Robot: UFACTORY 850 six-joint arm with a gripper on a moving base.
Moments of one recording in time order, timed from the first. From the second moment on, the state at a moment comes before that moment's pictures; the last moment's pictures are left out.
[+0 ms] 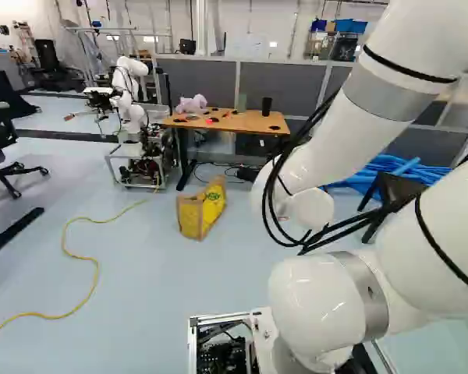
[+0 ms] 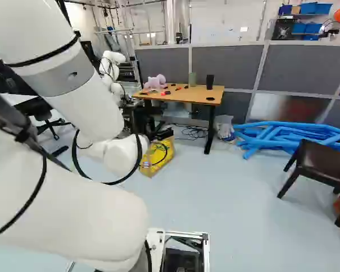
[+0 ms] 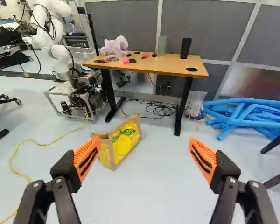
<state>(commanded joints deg) 0.0 16.0 -5.0 0.0 50.0 0.0</state>
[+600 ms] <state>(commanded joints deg) 0.0 16.0 -5.0 0.0 50.0 0.0</state>
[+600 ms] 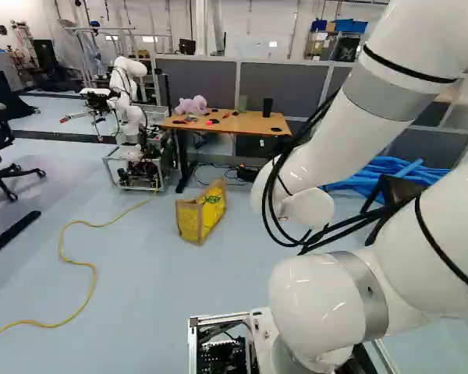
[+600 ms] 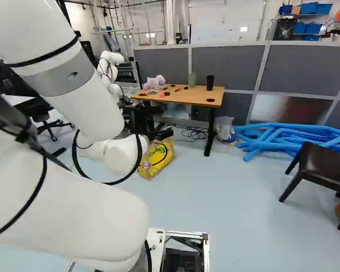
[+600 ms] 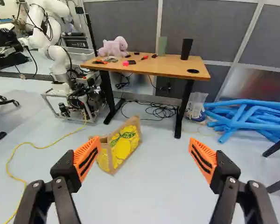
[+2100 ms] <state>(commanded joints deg) 0.0 16.0 -5.0 0.0 50.0 0.0</state>
